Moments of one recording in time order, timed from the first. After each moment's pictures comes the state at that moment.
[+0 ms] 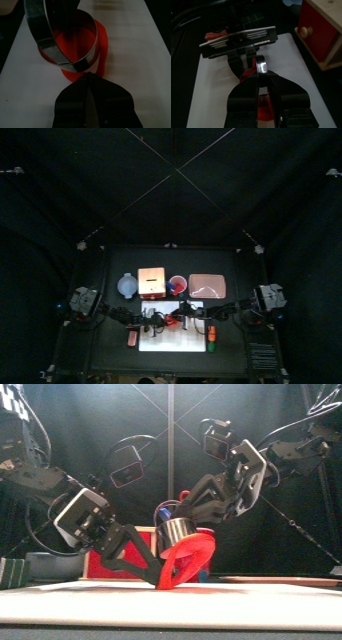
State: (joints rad) left arm -0.23 0.33 0.81 -0.41 -0.63 0.19; right arm 0.09 0.08 0.83 0.26 -0.59 0.01
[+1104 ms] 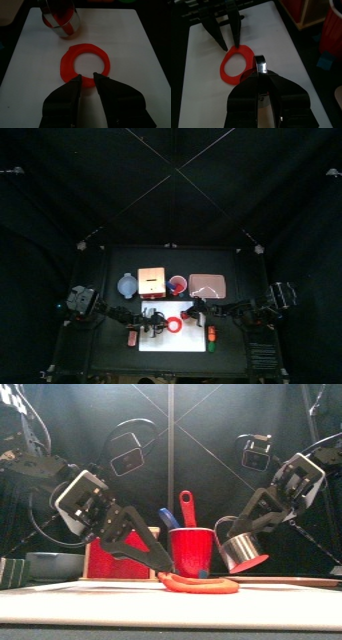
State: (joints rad) left arm -0.24 0.26 0.81 -0.39 -0.63 0.19; right arm 0.08 -0.12 1.08 0.30 -0.46 0.02
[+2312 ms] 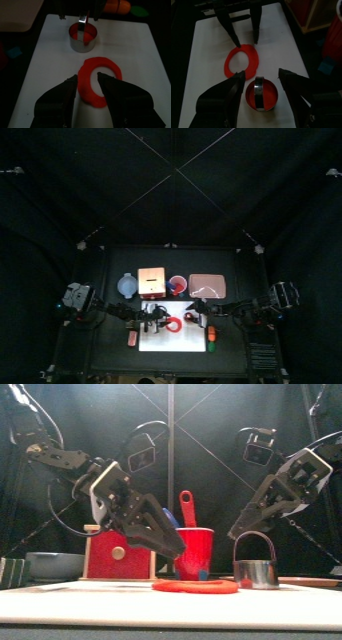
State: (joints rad) left arm -0.13 0.25 0.70 -0.39 -0.36 0.24; right arm 0.07 -0.16 1.08 0.21 -0.43 0.01
